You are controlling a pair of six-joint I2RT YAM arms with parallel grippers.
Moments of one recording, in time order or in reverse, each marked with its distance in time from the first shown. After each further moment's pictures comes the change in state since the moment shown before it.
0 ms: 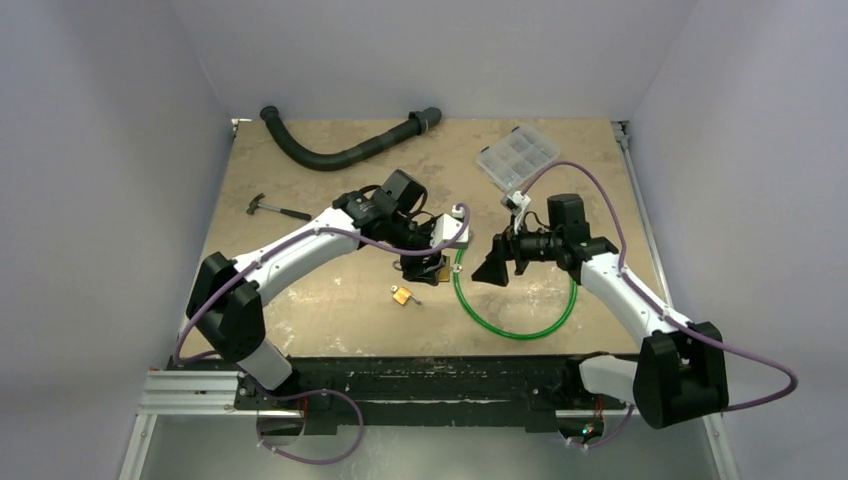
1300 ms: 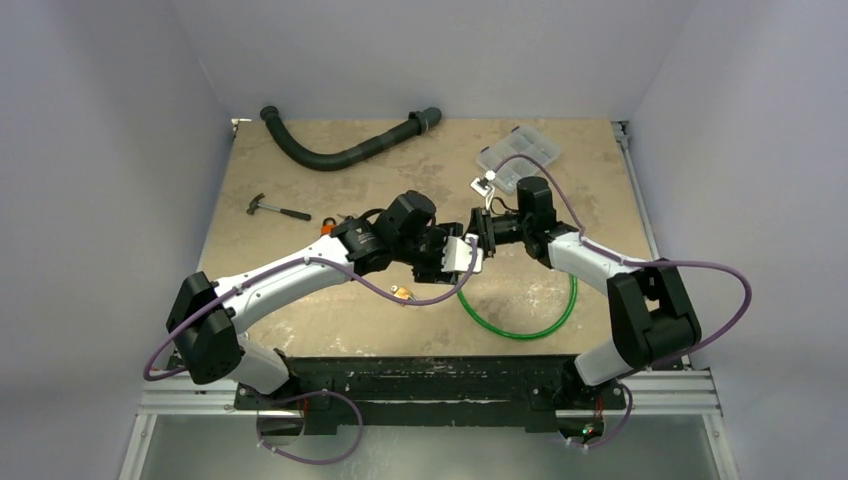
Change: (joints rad) left arm -0.175 -0.152 -0.126 0.254 -0.321 0.101; right arm 0.146 0.310 0.079 0.541 -0.353 0.694
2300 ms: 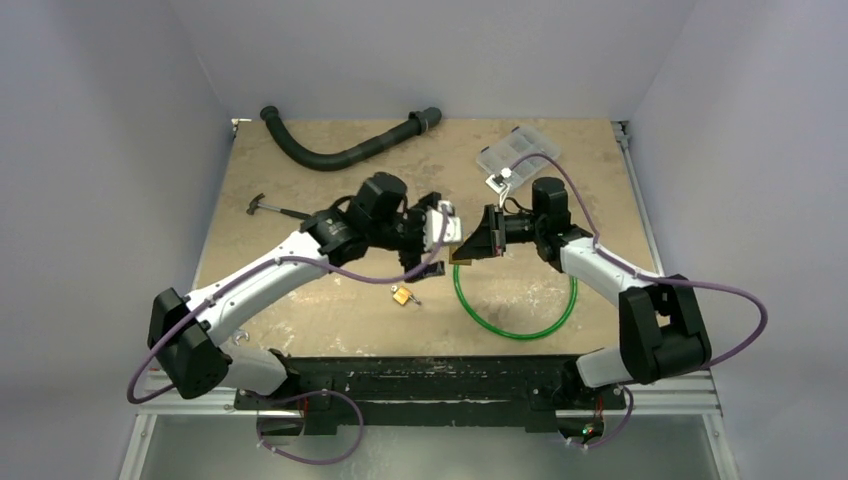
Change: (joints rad) left arm 0.070 -0.086 0.002 0.006 0.102 -0.159; right arm -0.053 -0.077 -0.047 0.033 0.011 0.071
